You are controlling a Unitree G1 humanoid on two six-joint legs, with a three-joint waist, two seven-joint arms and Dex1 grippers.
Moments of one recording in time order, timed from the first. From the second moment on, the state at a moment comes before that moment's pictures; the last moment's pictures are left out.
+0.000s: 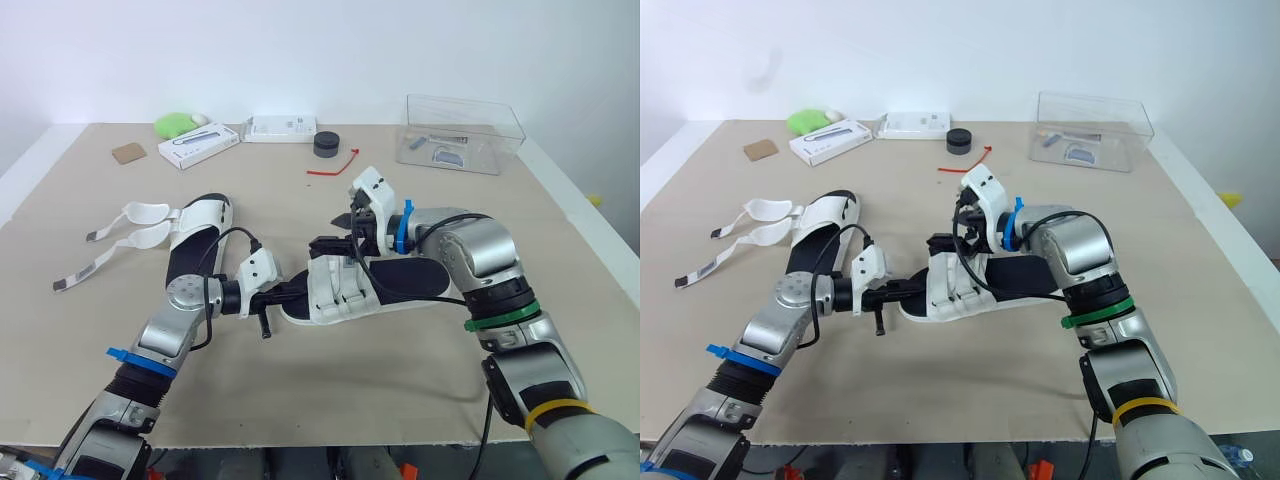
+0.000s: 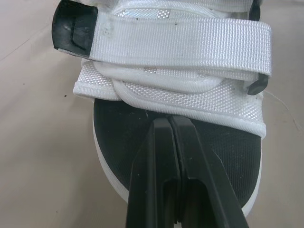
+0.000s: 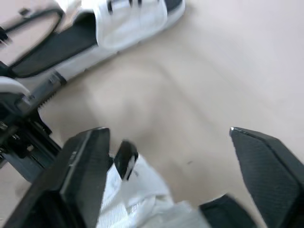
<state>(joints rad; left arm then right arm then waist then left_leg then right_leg) -0.46 0.44 -0.22 0.14 -0.20 0.16 -1.04 -0.91 -0.44 0.22 0.13 0.36 0.88 0.81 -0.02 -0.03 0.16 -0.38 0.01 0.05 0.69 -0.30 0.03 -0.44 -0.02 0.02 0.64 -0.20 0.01</state>
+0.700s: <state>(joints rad) -0.46 0.43 -0.22 0.14 -0.20 0.16 -1.04 -0.86 -0.46 0.35 0.13 0.29 0.81 0.95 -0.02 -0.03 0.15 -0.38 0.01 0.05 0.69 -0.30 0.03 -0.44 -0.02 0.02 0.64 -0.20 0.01</state>
